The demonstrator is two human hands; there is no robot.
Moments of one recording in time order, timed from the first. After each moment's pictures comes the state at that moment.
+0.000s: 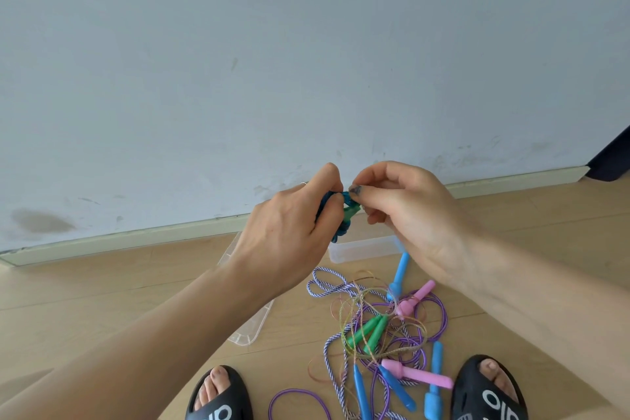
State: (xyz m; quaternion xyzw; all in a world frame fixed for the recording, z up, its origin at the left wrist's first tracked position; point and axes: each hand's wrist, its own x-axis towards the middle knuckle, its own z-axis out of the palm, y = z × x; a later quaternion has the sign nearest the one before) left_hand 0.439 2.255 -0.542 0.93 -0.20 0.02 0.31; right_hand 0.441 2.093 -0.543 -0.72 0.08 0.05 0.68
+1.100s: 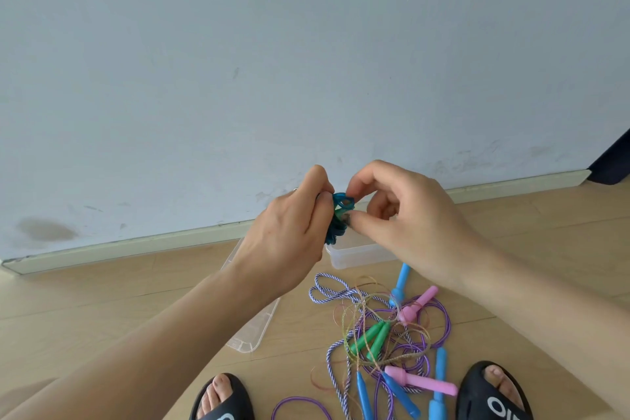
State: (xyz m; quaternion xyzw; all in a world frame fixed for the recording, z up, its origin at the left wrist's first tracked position) left_hand 0.442 2.257 -0.542 0.90 -0.17 -0.02 0.40; right_hand 0.429 2.085 -0.537 -0.87 -0.11 -0.04 0.48
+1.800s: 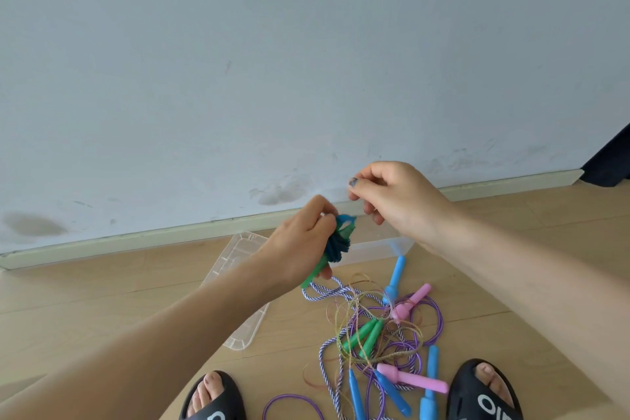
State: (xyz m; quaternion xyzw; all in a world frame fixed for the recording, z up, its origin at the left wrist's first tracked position) left_hand 0.455 2.244 -0.573 0.86 -0.06 -0.20 0.47; right_hand 0.473 2.078 -0.554 -0.86 0.02 0.07 0.50
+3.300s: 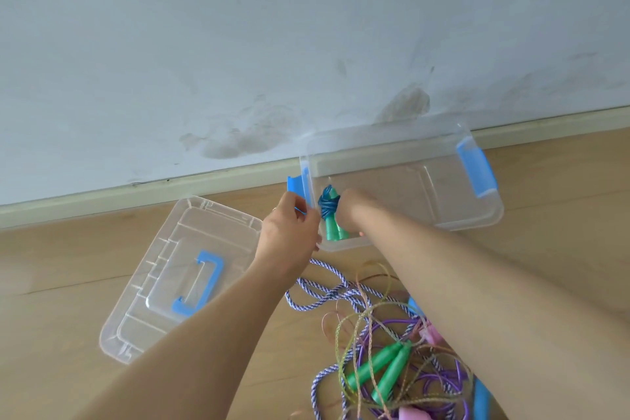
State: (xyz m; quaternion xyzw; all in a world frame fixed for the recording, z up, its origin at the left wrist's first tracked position) left_hand 0.607 2.221 -0.858 0.85 0.15 -0.20 0.46; right_hand 0.667 2.097 -0.895 -0.91 0.08 0.40 0.08
